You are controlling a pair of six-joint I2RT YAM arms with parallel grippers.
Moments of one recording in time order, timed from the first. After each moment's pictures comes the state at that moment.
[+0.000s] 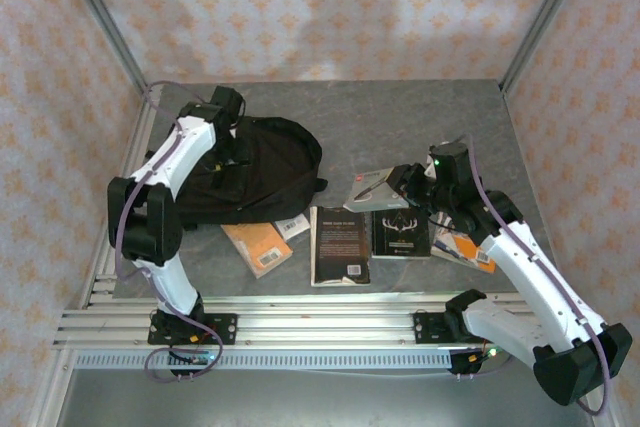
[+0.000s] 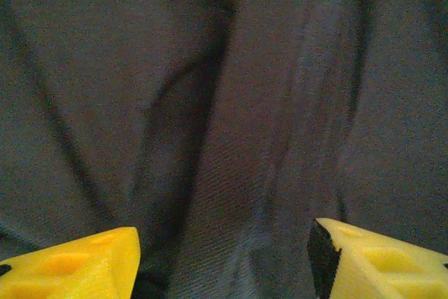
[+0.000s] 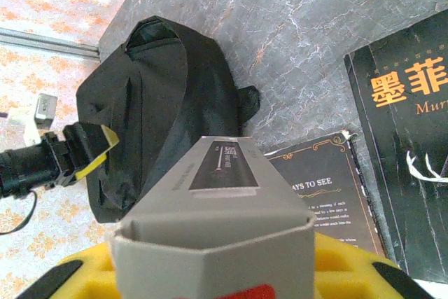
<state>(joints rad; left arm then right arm) -0.14 1.79 1.53 -1.07 -0.07 -0.39 0.42 0.95 0.96 -0.68 -0.23 0.99</state>
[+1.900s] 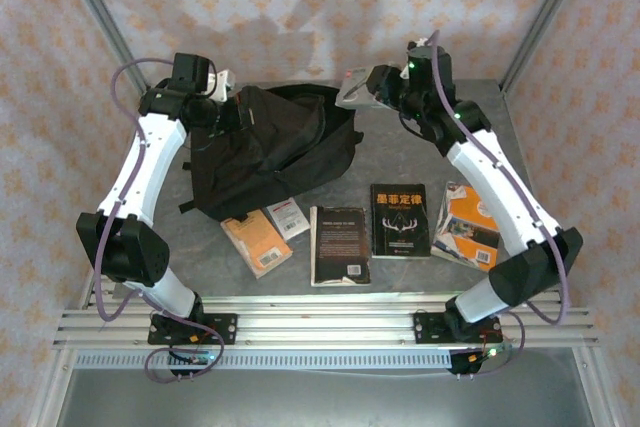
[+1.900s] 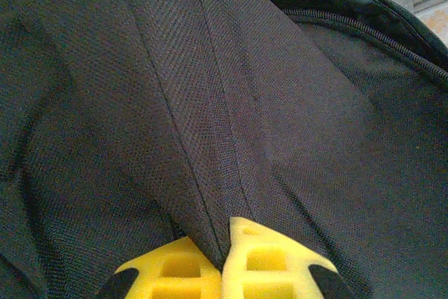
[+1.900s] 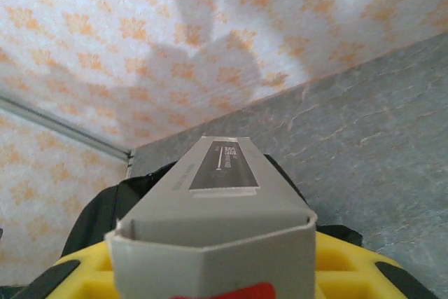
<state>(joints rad) -0.07 1.62 1.69 -0.98 0.42 -0.39 0.42 1.52 1.67 -0.56 -0.02 0.69</state>
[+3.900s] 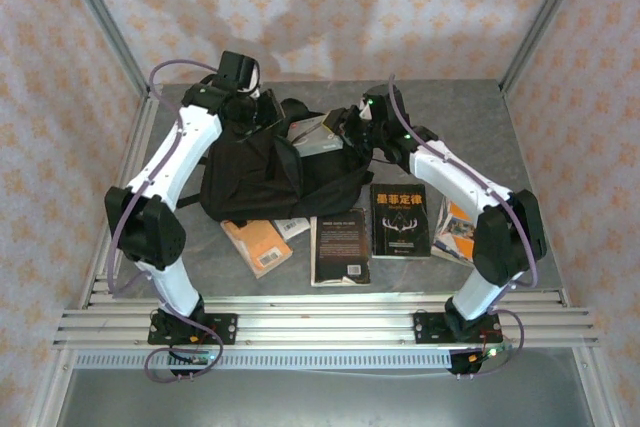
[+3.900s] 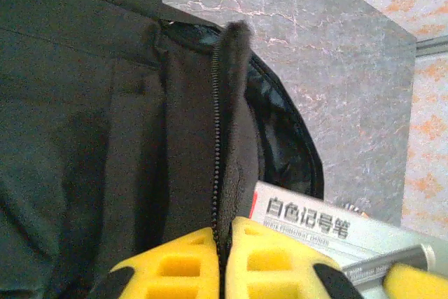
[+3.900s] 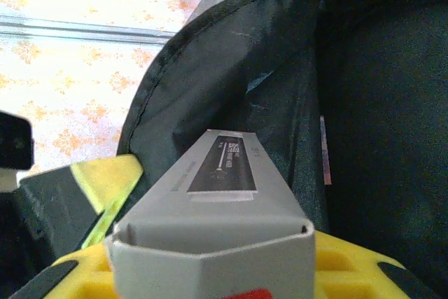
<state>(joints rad) -0.24 1.79 1.79 -0.89 0.28 -0.71 0.49 1.65 1.35 -0.22 -0.41 1.16</state>
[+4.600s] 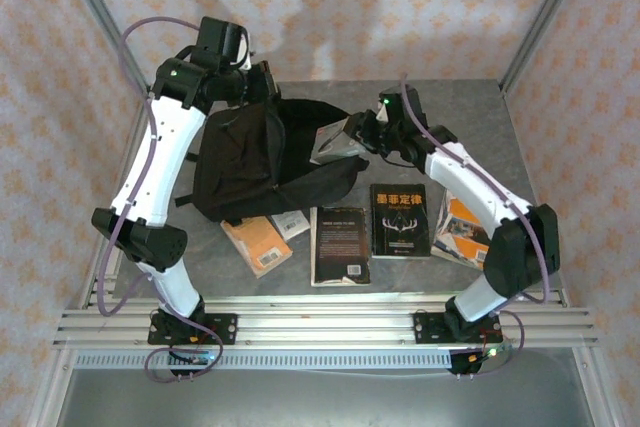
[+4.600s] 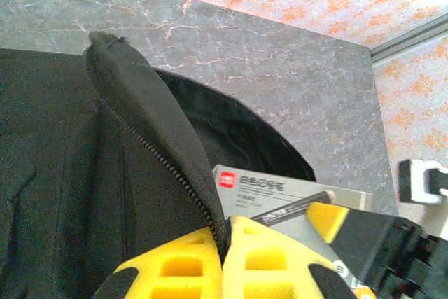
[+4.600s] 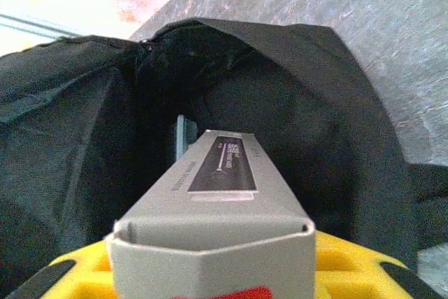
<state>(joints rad) -0.28 1.76 2.20 -1.19 0.18 -0.55 0.44 1.59 1.34 -0.40 -0.33 0.88</state>
